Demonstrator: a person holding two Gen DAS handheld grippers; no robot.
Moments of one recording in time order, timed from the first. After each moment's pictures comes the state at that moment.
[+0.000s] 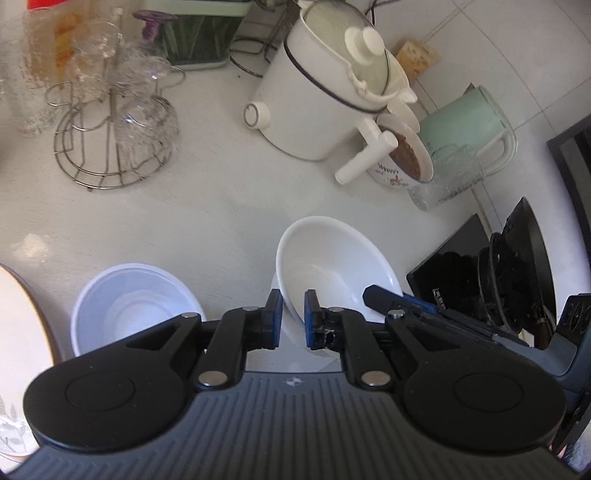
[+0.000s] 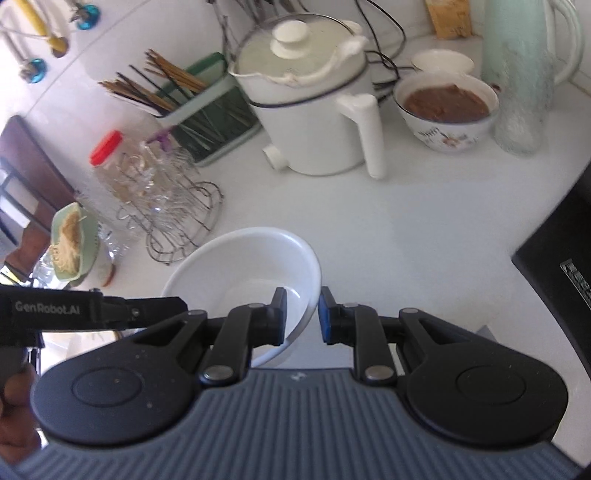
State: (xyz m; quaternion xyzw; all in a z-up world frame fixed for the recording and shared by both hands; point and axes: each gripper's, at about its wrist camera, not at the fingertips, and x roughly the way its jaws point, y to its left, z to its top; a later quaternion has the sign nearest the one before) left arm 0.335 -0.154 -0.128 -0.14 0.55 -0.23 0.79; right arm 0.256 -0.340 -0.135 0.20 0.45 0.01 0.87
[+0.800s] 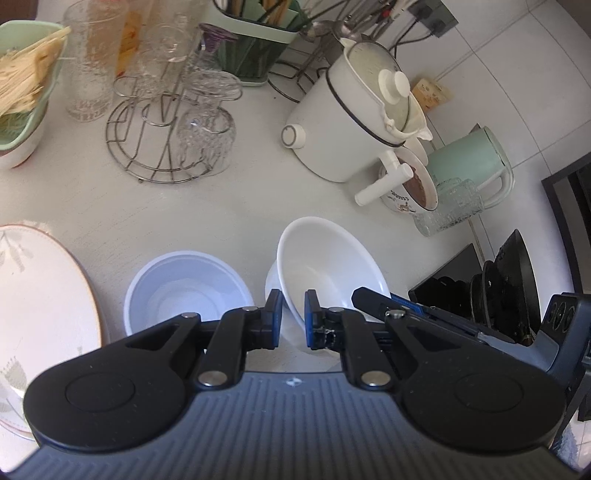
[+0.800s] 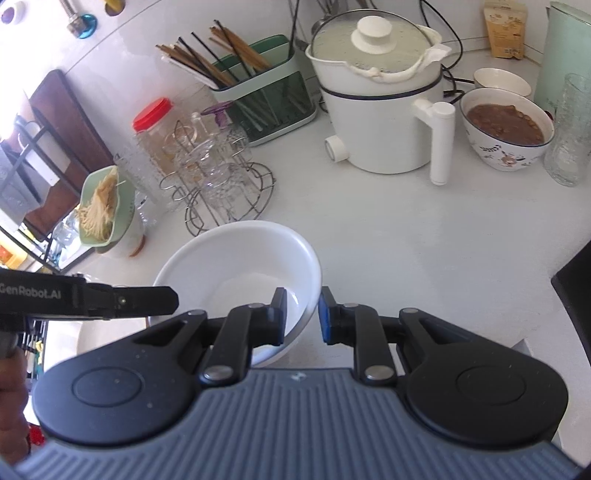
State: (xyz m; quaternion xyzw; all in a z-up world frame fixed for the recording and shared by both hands) left arm 0.312 -0.087 -0.117 -0.18 0.54 -0.21 0.80; right arm 0.265 -0.292 -0.126 0.15 0.45 0.06 0.88
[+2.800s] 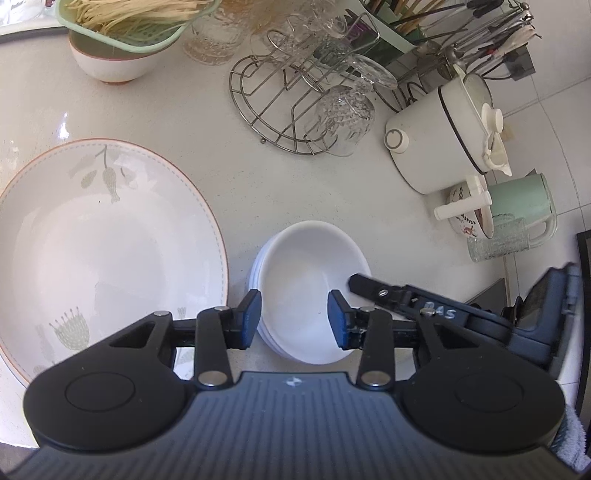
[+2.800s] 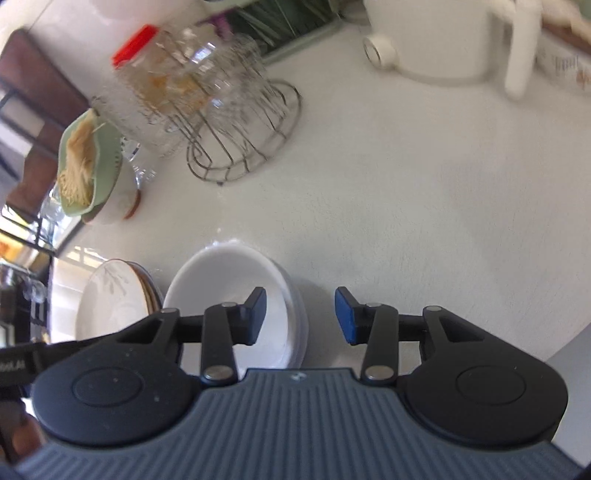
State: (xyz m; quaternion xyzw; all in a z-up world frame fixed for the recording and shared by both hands) left arm 0.305 0.007 -0.180 -0.26 0.56 -0.13 0.78; right arm 0.318 -0.236 -0.196 0.20 0.55 0.07 0.80
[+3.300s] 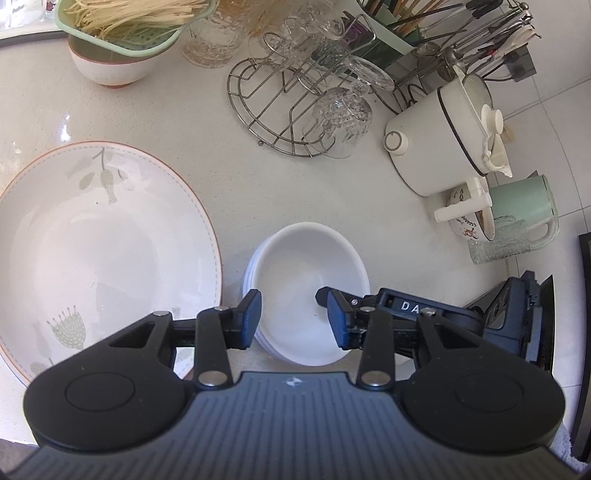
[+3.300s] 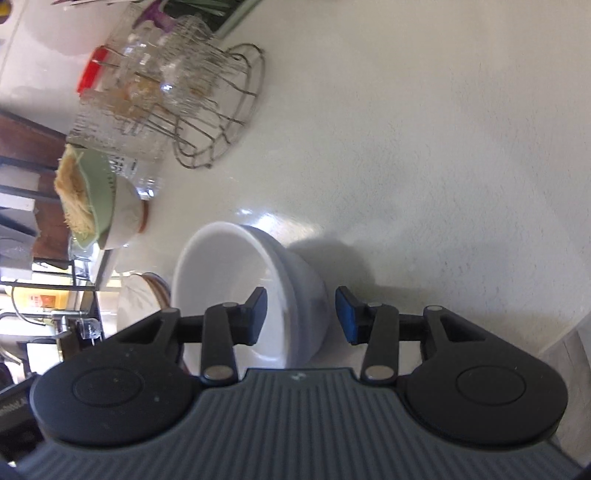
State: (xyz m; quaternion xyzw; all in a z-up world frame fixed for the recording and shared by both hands) left arm 0.306 0.003 -0.177 -0.25 0.56 -0.12 0.78; right arm 0.314 -0.251 -0.236 0.34 0.59 0.07 0.73
